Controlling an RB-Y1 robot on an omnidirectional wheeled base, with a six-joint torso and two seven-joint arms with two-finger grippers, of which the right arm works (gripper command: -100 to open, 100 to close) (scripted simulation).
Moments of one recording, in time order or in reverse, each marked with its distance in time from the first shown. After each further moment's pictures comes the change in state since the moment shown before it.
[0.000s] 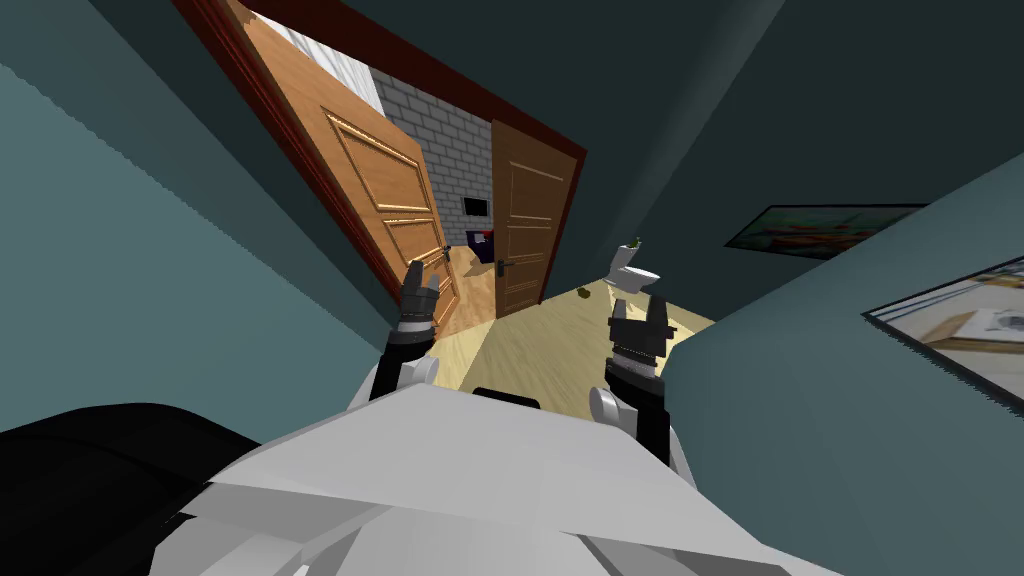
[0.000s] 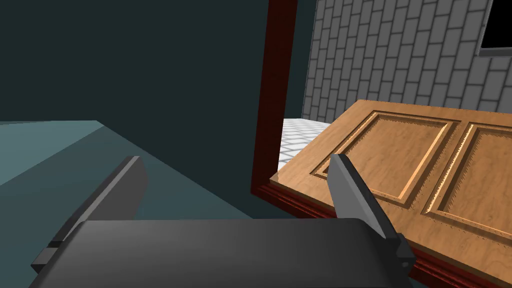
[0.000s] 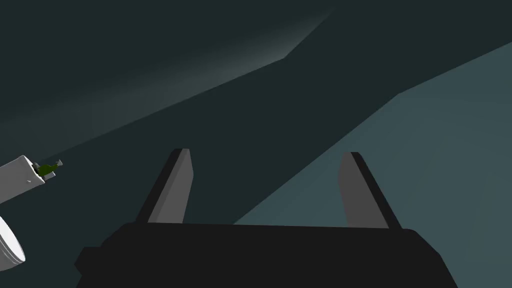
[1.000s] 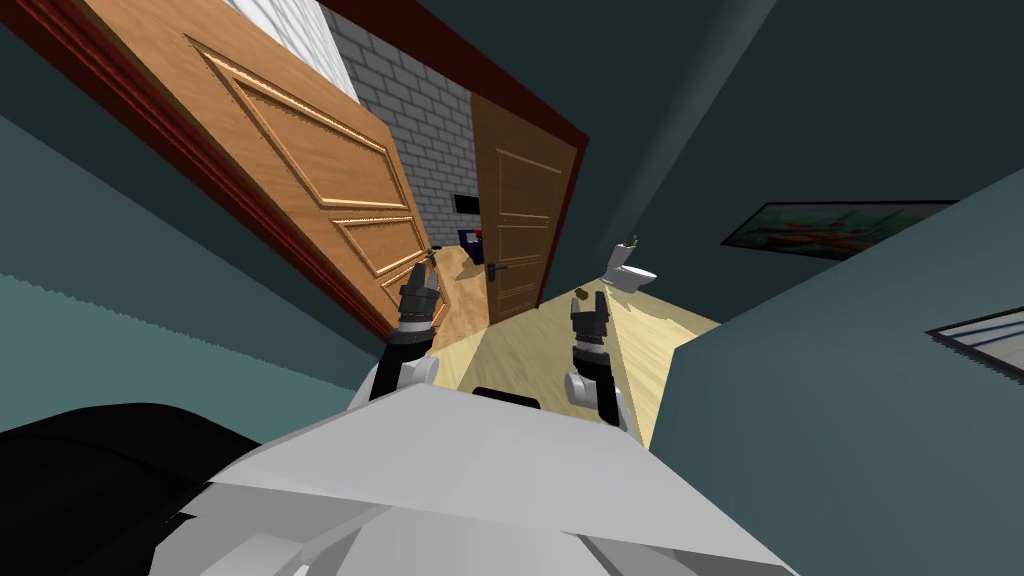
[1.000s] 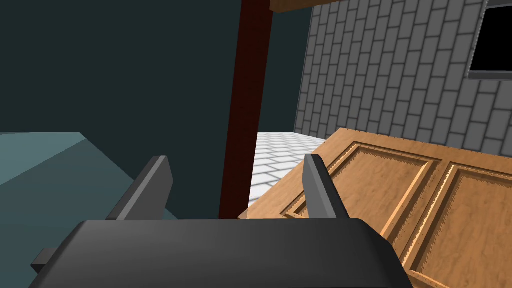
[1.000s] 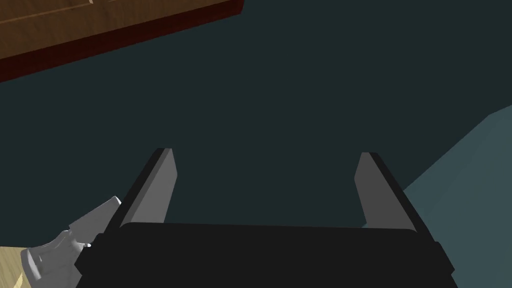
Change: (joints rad) arm -0.143 -0.051 0.157 0.221 0.000 0.026 -0.027
